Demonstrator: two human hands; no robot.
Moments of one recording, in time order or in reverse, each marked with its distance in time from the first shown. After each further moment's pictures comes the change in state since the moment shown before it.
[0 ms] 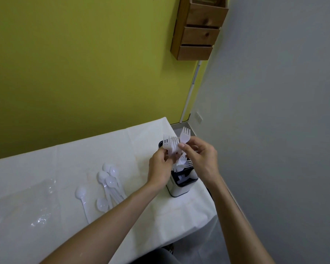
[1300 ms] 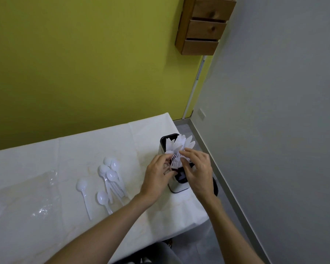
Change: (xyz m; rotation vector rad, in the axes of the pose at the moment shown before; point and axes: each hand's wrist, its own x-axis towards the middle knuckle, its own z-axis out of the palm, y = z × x) left_hand -0.021 -0.045 -0.012 0.291 -0.064 0.267; right_hand -0.029 0.075 0.010 -0.522 0.134 -0.325
